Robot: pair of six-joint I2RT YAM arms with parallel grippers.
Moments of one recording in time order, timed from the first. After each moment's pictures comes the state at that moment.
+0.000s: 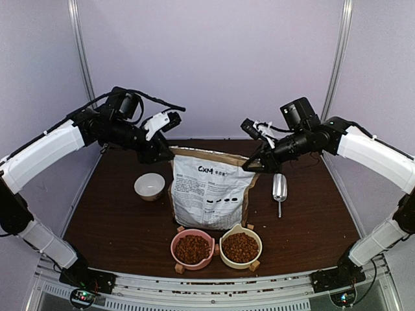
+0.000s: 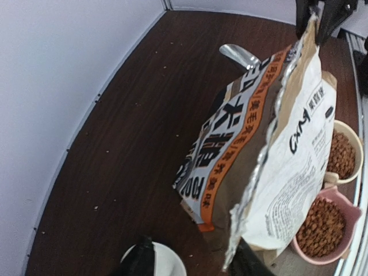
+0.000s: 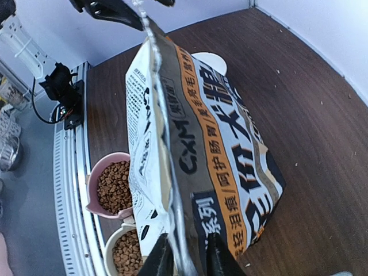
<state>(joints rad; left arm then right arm) -0.64 1.47 1.49 -0.75 0.30 0.51 0.63 1.44 1.38 -0.68 -0.57 -0.24</state>
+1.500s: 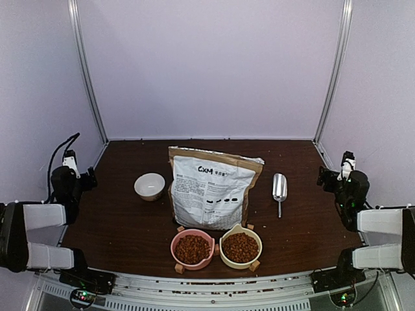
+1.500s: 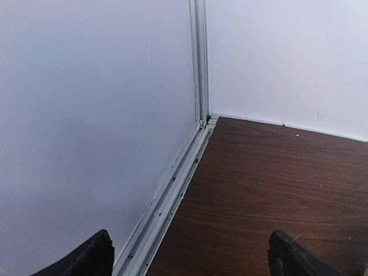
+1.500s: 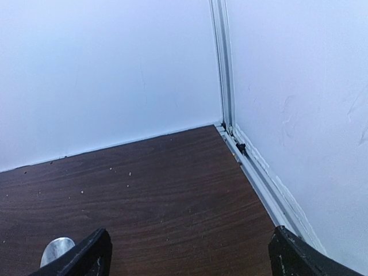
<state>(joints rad) 0.13 1.14 0.29 0.65 -0.20 0.00 -0.03 1.09 0.20 0.75 0.13 0.18</state>
